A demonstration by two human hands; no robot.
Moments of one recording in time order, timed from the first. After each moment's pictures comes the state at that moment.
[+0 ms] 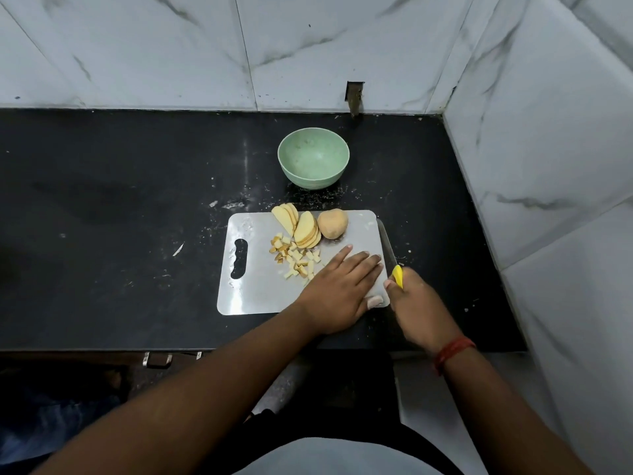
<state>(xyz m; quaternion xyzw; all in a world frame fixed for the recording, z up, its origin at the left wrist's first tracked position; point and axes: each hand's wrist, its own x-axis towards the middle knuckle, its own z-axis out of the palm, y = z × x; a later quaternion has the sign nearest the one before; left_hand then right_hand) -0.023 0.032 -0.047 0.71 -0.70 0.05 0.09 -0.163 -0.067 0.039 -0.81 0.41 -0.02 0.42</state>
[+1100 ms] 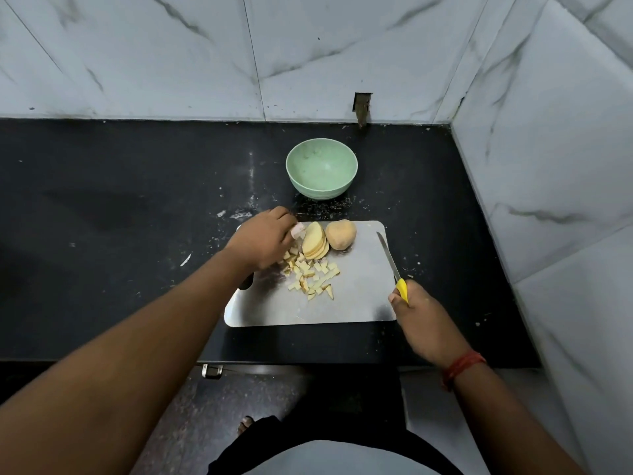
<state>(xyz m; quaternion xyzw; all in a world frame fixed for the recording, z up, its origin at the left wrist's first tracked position) 0.132 0.067 0.007 0.85 -0.52 -0.09 0.09 -0.162 -0.069 0.040 -0.81 0.39 0.02 0.44</state>
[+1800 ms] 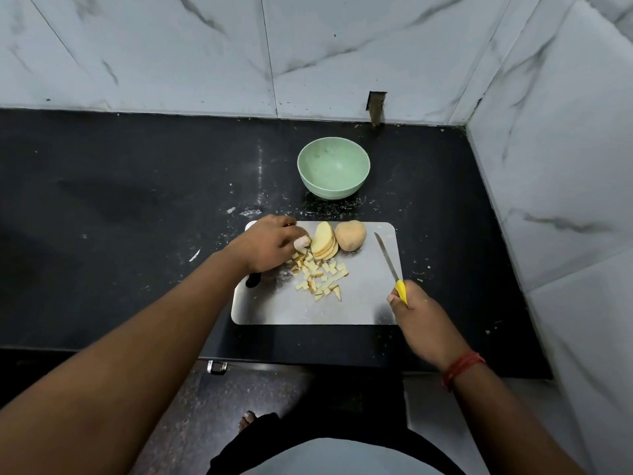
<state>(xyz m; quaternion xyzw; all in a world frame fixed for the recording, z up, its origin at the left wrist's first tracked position) 0.140 0.085 0.002 0.83 -0.52 -0.18 0.08 -0.149 -0.066 0.041 -0.82 0.37 0.05 0.43</state>
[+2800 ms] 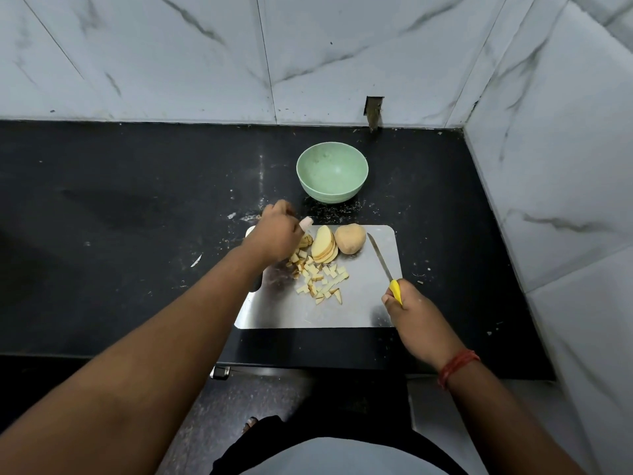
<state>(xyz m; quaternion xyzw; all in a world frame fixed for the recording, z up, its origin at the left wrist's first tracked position) 0.134 0.050 0.010 0.90 -0.39 -0.16 0.14 -0.143 -0.063 0.042 -0.83 0.35 0.05 0.43</state>
